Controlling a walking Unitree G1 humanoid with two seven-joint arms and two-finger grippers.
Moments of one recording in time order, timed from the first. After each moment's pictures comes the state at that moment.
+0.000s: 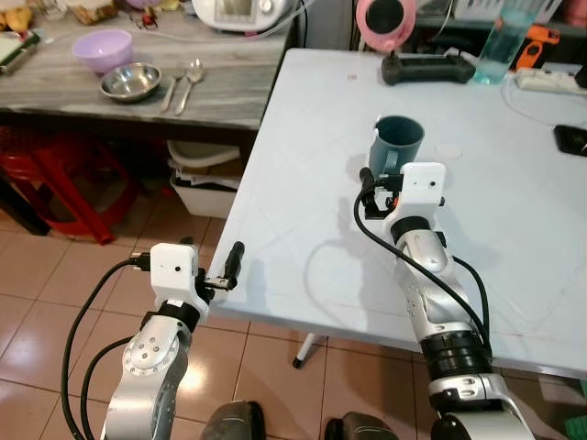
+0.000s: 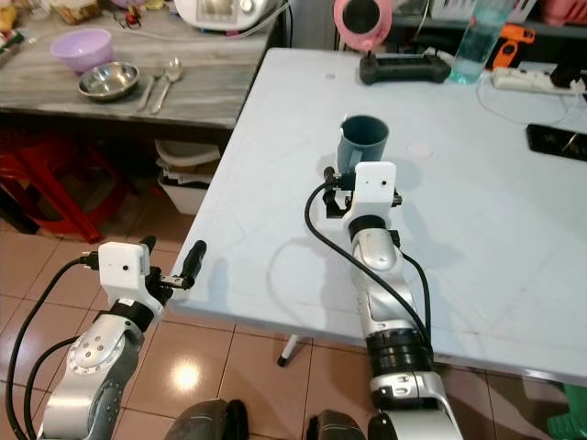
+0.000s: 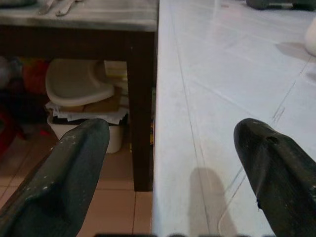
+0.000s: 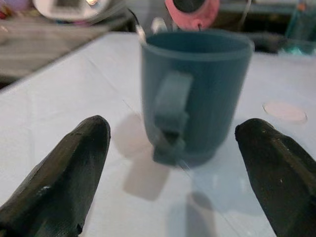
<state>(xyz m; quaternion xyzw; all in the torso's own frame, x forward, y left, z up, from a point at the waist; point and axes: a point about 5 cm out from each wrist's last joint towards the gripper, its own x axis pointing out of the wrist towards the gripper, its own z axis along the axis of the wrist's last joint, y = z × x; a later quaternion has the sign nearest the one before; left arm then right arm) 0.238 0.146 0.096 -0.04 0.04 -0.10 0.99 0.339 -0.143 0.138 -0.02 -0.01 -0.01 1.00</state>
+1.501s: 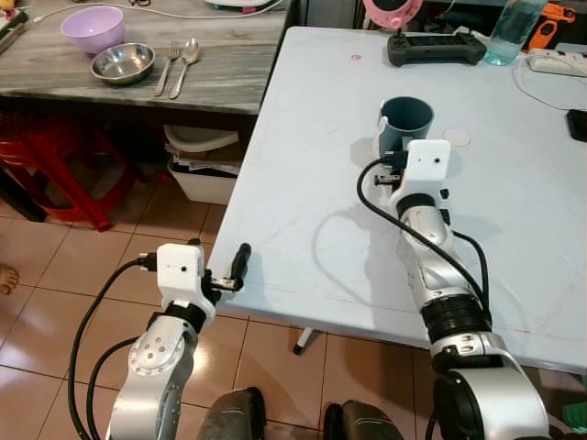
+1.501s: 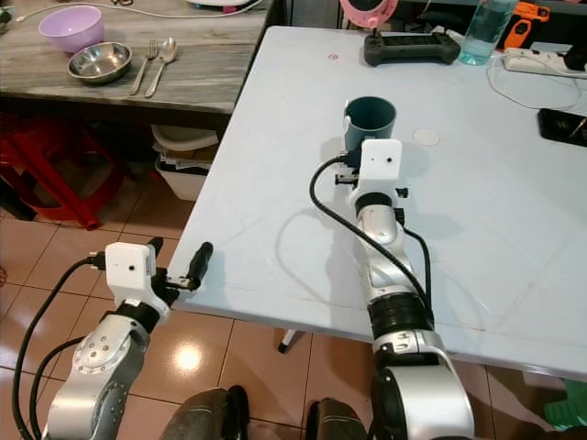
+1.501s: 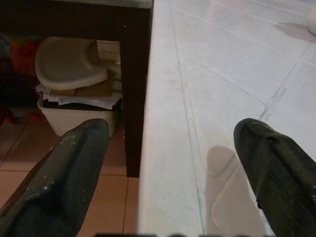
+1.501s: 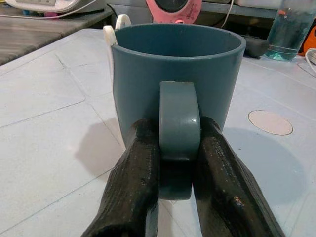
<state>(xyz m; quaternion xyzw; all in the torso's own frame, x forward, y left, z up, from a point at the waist) 0.239 0.138 0.097 -0.05 0.04 -0.11 0.99 0.364 -0.154 0.152 -0.04 -0.04 -0.05 1.00</state>
